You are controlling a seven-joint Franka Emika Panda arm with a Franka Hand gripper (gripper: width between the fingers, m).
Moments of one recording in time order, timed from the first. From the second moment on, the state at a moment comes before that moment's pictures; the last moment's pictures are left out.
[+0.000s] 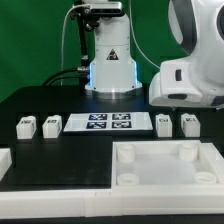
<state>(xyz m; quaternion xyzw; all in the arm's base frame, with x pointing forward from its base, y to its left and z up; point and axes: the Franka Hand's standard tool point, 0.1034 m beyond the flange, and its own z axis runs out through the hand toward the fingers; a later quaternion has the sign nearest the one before) 0.393 0.165 0.043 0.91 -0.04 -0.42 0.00</state>
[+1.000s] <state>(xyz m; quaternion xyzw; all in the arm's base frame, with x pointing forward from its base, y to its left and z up) 0.374 0.172 0.008 0.91 -0.04 -0.42 0.01</state>
